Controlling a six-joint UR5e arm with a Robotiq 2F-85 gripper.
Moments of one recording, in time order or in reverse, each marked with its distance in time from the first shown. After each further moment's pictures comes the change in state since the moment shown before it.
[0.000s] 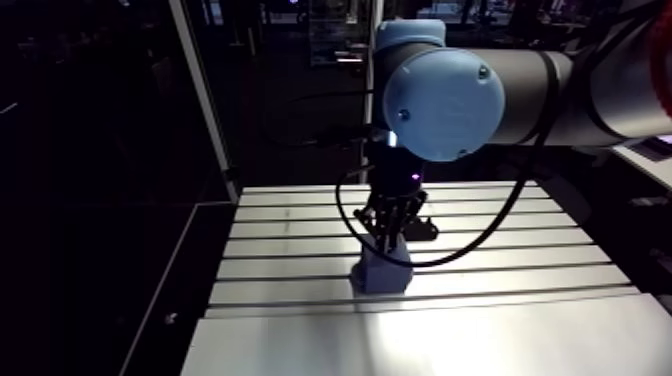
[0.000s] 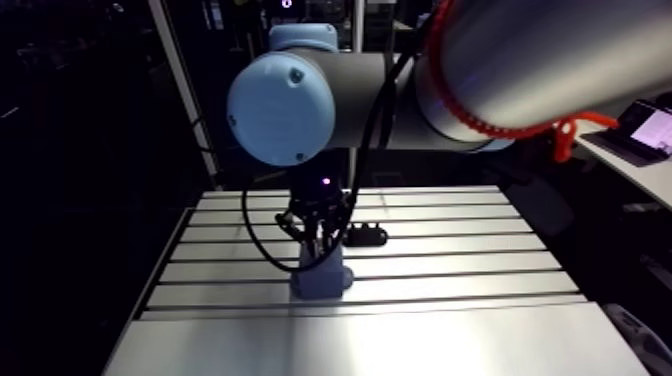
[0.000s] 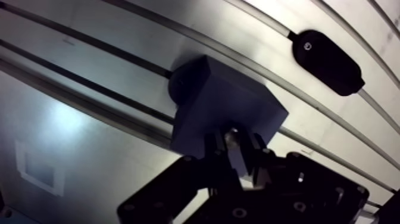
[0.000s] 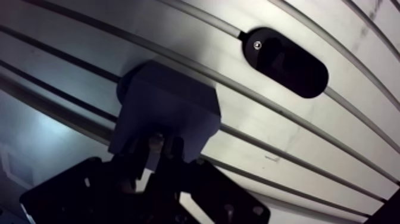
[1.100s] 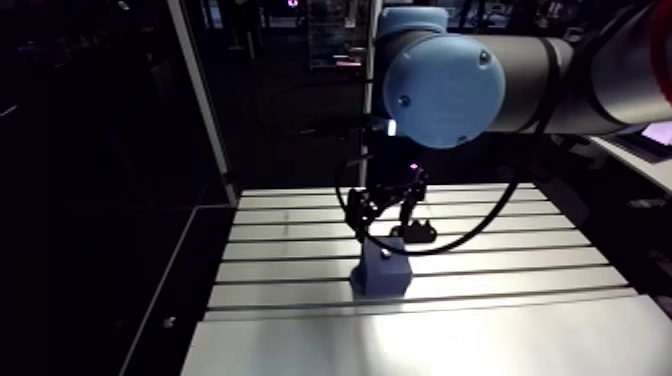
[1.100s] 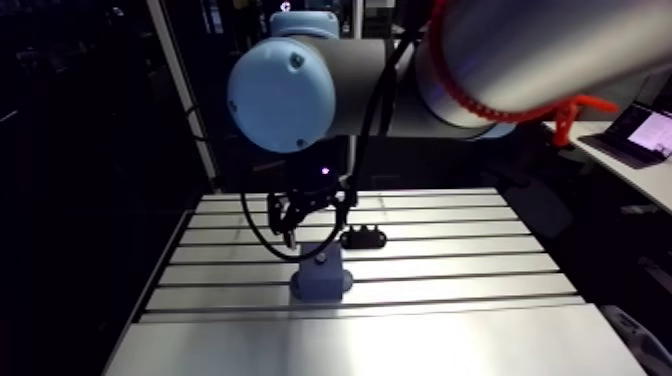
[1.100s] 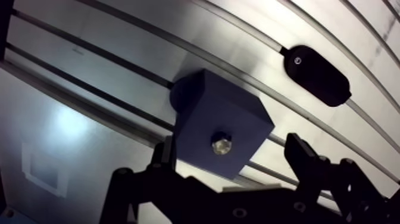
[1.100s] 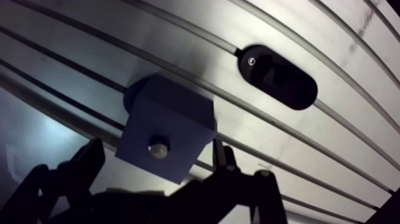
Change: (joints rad) arm -0.004 -0.011 -0.033 0.008 0.028 -0.016
